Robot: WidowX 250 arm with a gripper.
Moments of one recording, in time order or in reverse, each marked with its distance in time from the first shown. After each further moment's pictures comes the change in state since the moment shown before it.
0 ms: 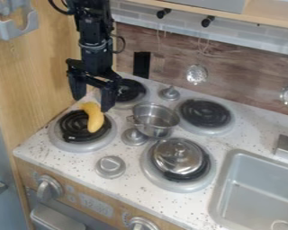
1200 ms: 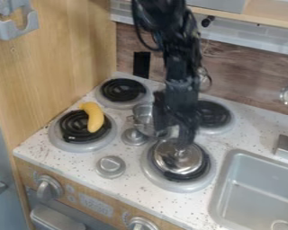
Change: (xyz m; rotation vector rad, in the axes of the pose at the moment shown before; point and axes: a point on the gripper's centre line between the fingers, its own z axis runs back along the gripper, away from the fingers) arm 0.029 -0.144 -0.037 -0.119 -0.008 -0.413
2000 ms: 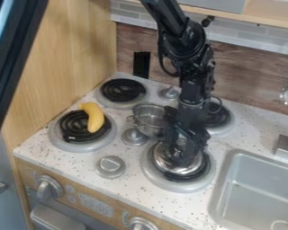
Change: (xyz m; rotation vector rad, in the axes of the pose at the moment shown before) arm 0.023 -0.003 -0.040 0.042 0.016 -0.008
